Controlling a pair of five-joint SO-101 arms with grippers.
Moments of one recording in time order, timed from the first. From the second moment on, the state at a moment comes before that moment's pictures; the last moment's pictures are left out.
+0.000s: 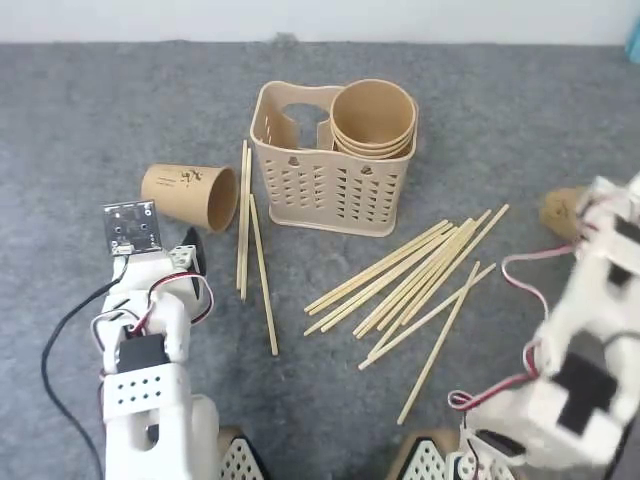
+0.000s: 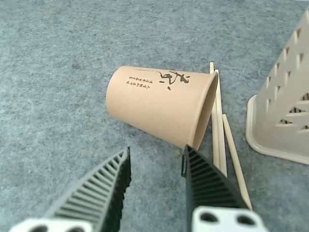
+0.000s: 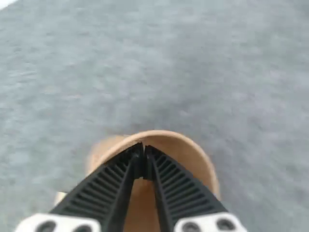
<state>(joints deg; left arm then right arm) -18.2 -64.0 83.8 28.7 2.6 28.1 0.7 24.5 25.2 -5.0</state>
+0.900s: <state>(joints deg) -18.3 -64.0 84.4 27.6 2.6 24.6 27.8 -48.8 83.2 2.9</state>
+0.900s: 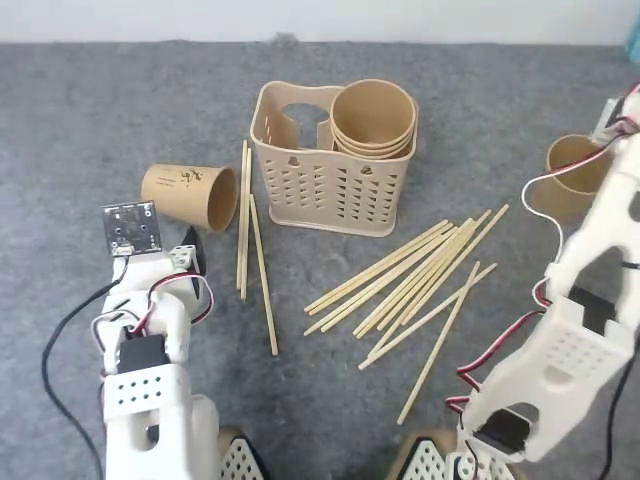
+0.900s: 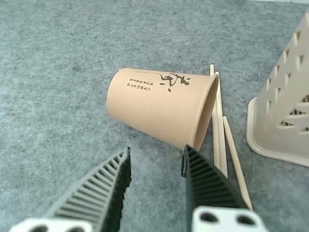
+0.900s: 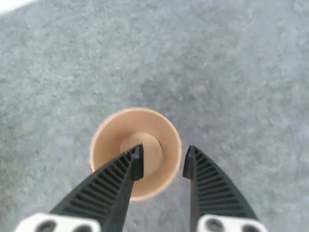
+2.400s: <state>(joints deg) -18.3 -64.0 84.4 27.6 2.6 21.5 19.3 -49.0 95.5 3.6</state>
